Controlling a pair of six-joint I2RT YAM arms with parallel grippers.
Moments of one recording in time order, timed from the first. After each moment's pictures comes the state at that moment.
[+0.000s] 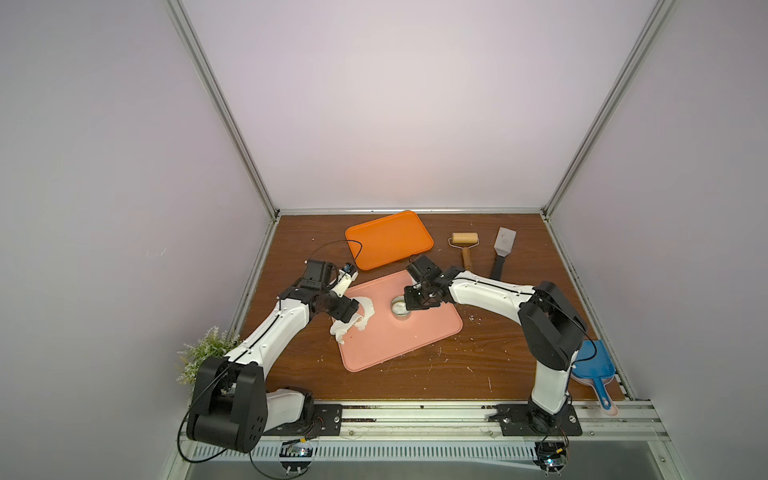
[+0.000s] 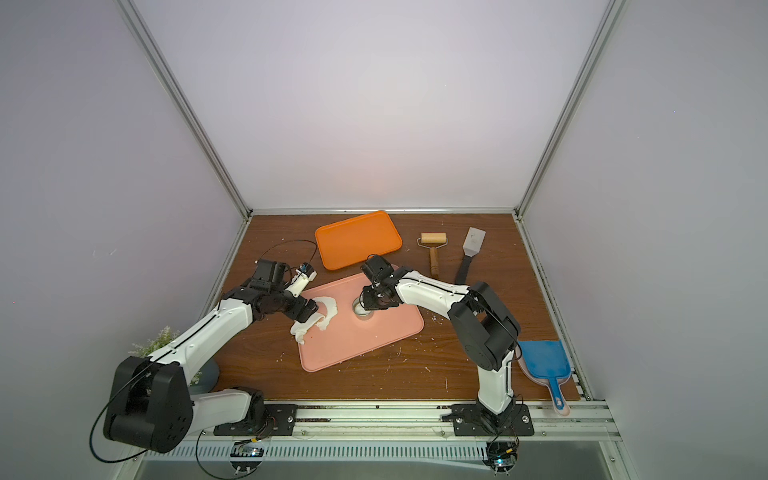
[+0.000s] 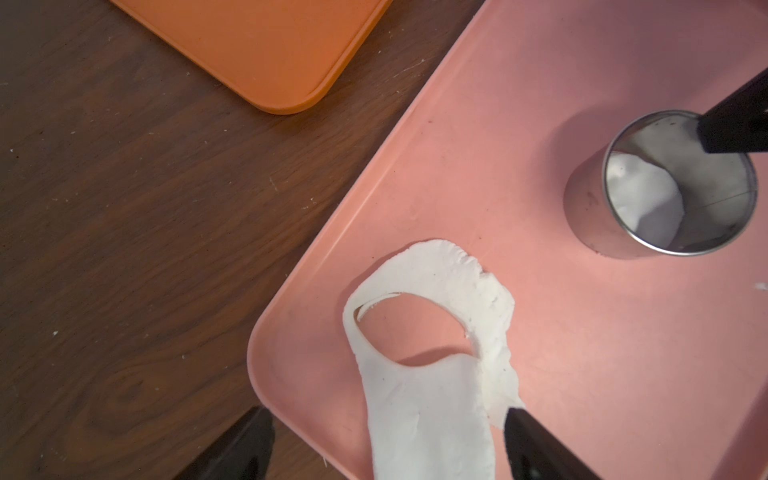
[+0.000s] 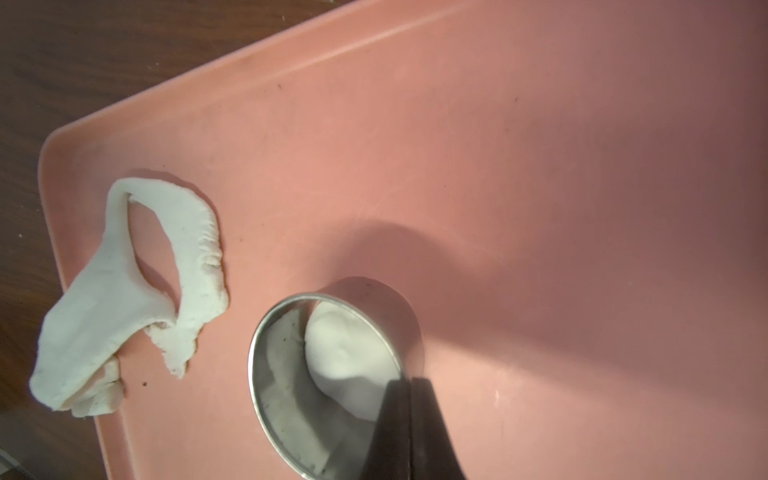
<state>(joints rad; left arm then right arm) -0.17 1.27 0.77 -0.51 0.21 0.34 0.80 1.88 1.32 -0.53 0.00 0.61</state>
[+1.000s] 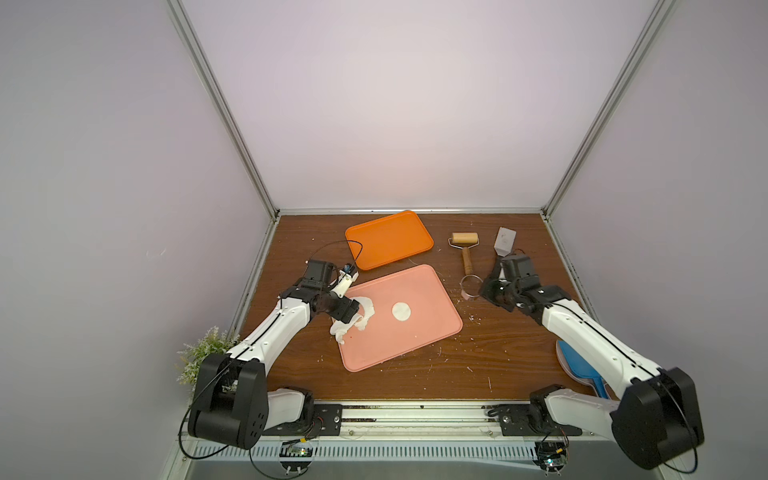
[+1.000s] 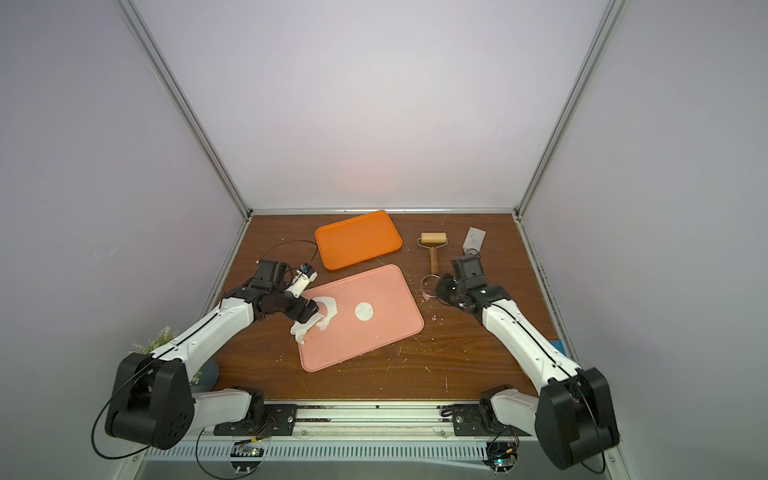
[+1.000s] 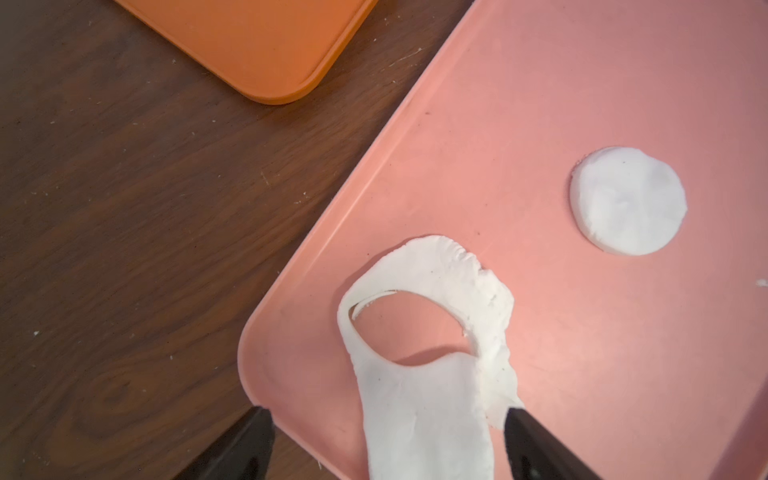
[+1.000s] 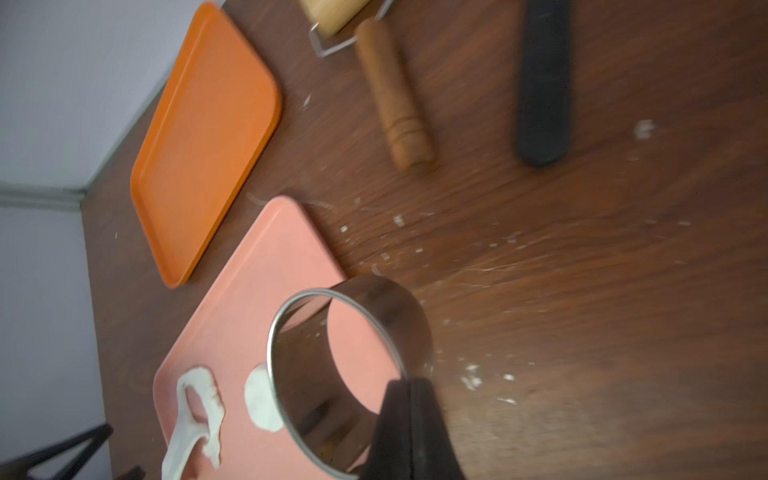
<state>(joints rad) -0.17 1.29 0.77 -0.51 0.22 0.34 0.24 1.14 0.80 -0.51 0.00 0.81</state>
